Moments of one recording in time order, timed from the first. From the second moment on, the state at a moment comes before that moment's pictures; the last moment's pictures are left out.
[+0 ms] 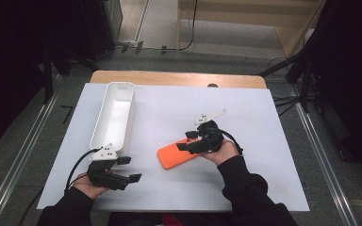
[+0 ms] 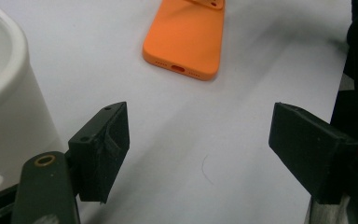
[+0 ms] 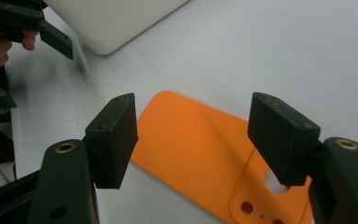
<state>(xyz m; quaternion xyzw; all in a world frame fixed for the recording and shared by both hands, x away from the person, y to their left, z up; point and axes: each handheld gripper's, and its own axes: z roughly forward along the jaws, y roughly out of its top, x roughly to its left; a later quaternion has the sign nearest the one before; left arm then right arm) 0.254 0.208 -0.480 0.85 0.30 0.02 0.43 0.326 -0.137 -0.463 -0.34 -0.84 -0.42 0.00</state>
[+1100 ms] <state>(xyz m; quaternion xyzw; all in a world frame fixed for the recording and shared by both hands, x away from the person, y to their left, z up) 0.255 0.208 -0.481 0.85 0.30 0.02 0.43 0.282 -0.181 -0.460 -0.33 -0.84 -0.43 -0.01</state>
